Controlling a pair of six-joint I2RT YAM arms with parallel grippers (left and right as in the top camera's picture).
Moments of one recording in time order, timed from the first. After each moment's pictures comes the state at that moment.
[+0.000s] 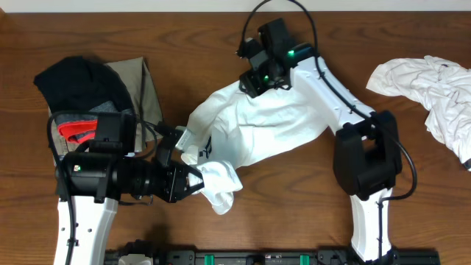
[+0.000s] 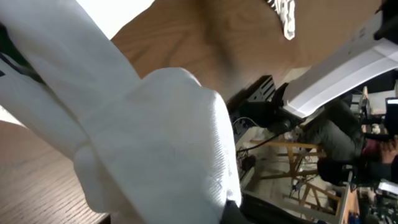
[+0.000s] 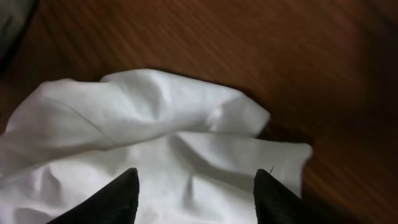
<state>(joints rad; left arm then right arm) -0.07 1.06 1.11 -1.44 0.89 0.21 0.44 2.20 1.83 -0.73 -0.30 -0.15</state>
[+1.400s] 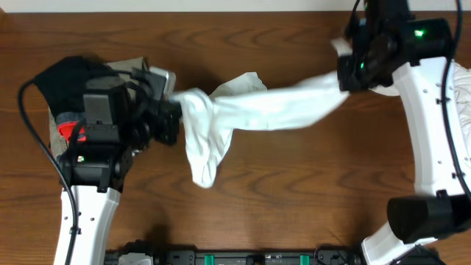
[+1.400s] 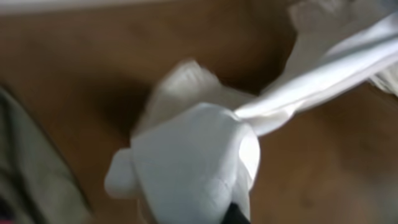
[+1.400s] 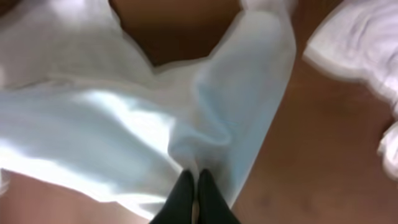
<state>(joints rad) -0.07 1.11 1.11 -0.78 0.49 0.05 0.14 1.80 1.98 -1.52 -0.03 0.05</state>
